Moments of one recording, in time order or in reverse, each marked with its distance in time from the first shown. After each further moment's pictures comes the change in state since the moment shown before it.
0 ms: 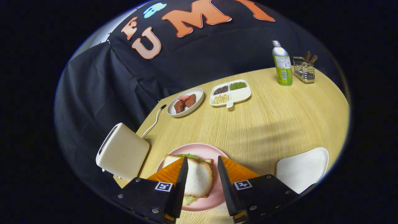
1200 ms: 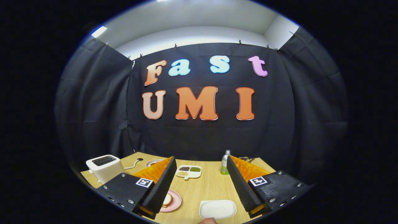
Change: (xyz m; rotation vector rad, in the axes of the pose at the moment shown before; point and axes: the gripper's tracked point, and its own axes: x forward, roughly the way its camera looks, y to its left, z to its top) arm -0.266 0.006 0.146 -0.368 -0.734 -0.320
